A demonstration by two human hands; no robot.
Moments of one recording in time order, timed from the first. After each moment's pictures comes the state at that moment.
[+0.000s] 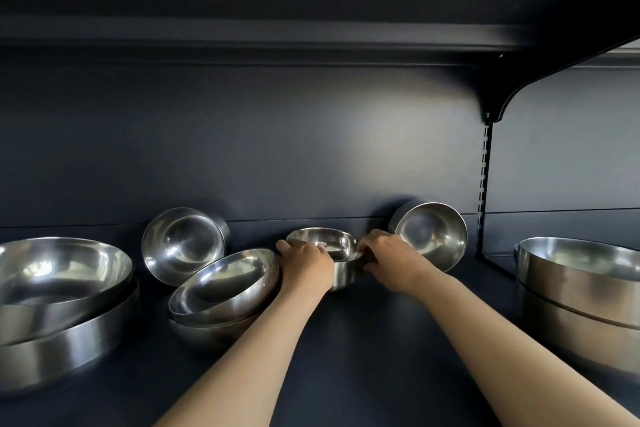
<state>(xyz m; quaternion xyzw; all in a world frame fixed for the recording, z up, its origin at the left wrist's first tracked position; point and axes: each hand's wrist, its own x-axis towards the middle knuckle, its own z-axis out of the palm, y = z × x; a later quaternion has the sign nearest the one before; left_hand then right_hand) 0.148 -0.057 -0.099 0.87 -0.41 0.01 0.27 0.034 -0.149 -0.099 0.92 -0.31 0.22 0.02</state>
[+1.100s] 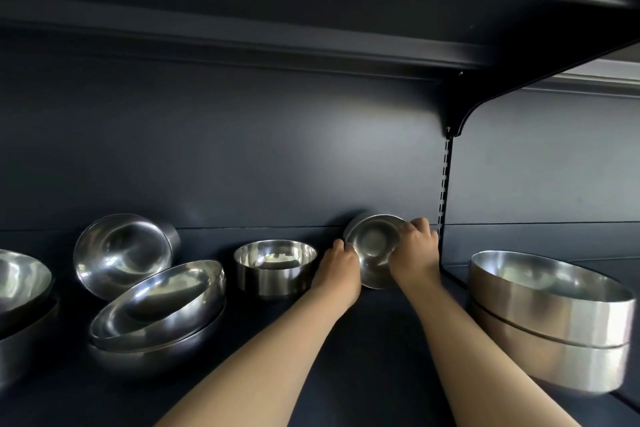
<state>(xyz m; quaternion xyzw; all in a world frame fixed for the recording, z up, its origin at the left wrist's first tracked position) 0.086 -0.129 -0.109 0.75 -0.62 0.07 0.21 -0.016 -0.195 -0.100 0.74 -0.54 0.40 0.02</state>
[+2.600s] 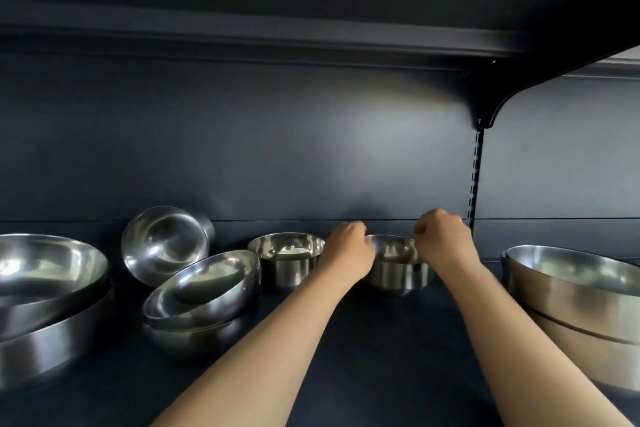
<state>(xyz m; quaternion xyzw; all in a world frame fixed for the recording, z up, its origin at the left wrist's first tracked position) 0.106 -0.095 -0.081 0.74 -0.58 0.04 0.35 -0.020 -0.165 -0.066 0.77 -0.53 0.35 -0.04</state>
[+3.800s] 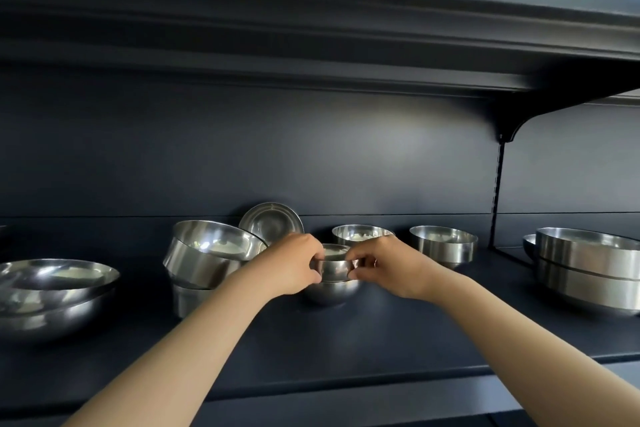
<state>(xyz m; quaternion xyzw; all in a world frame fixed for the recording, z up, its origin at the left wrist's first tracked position) 0.249 0.136 -0.062 0.71 -0.68 0.05 0.19 0.084 0.030 -0.074 0.95 -0.20 0.21 -0.09</state>
